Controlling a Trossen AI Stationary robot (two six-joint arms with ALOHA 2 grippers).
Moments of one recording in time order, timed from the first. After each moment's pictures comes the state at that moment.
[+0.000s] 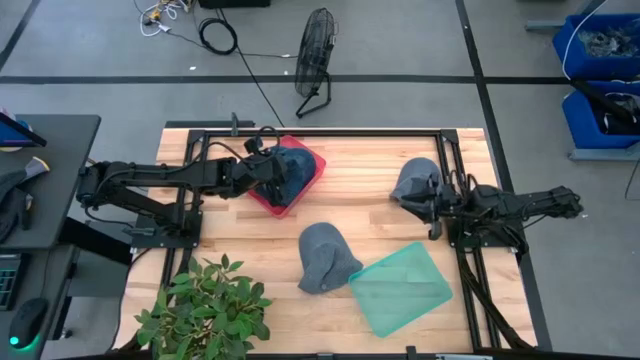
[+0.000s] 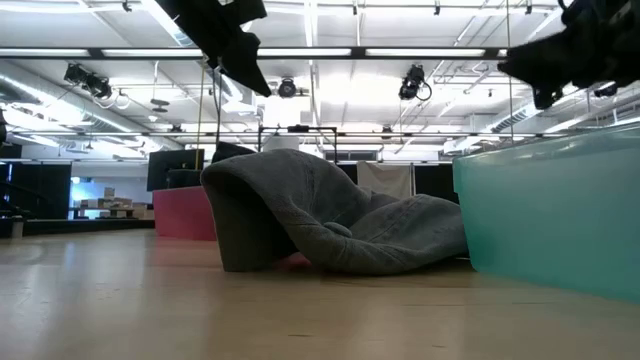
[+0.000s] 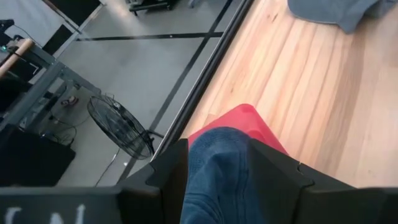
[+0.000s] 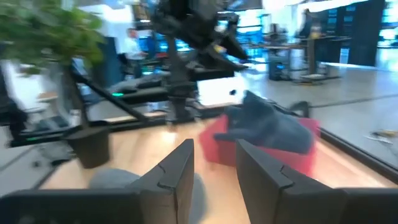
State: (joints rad) left arm 0.10 1.27 0.99 -0.34 -0.63 0.11; right arm 0.14 0.13 0.13 0.03 0.22 0.10
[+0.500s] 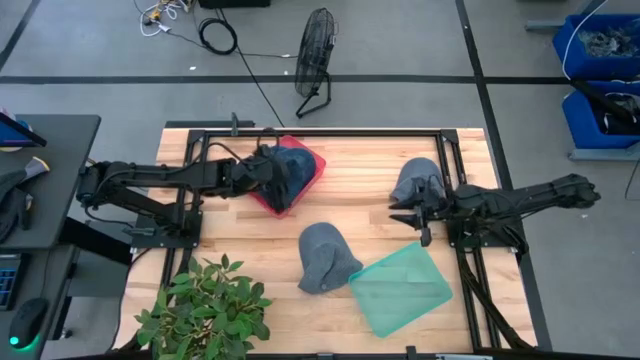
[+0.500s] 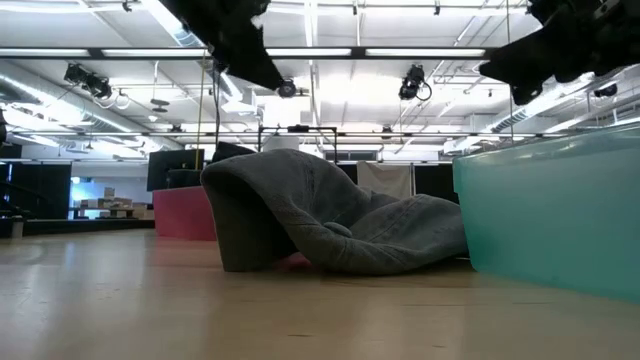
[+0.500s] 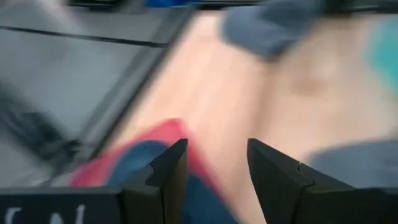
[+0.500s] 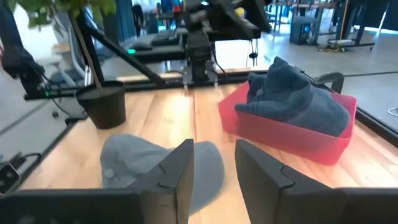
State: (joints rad) left arm 0.07 1.27 0.99 -0.30 -0.35 -0.02; right arm 0.14 0.49 0.25 0.09 0.14 0.09
